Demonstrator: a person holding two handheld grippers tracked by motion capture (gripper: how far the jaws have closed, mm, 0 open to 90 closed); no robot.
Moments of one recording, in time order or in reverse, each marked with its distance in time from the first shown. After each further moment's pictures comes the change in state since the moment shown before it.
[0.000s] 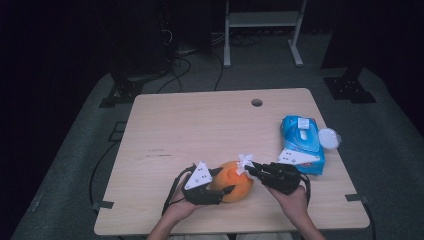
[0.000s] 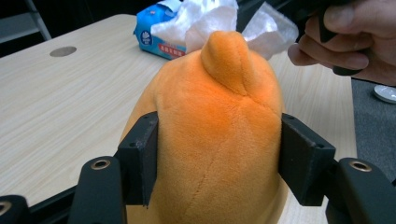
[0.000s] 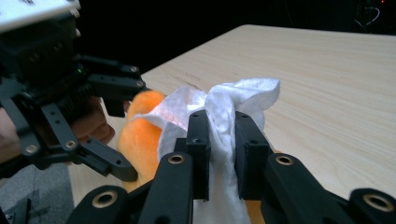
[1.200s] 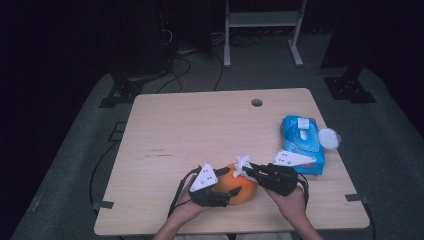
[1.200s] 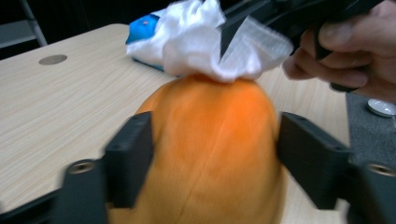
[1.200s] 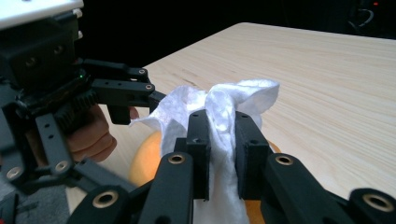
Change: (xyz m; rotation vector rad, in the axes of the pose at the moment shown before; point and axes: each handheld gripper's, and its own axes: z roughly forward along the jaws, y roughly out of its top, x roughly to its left) left arm -0.009 0.000 0.016 -0.034 0.003 -0.009; right arm 0.009 0.006 0.000 0.012 -0.033 -0.034
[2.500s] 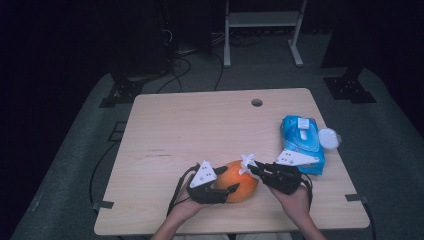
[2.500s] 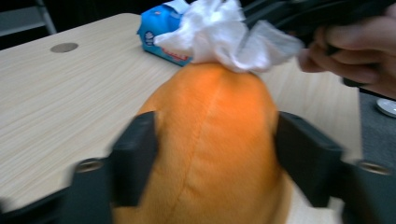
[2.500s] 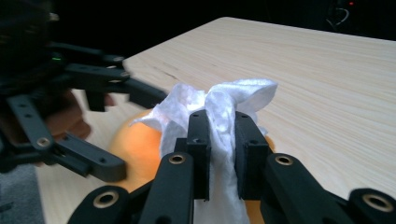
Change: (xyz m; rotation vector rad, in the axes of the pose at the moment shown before) left arm 0.007 0.003 -0.002 0.029 0.040 -0.044; right arm -0.003 -0.003 -0.003 0.021 -0.055 -0.025
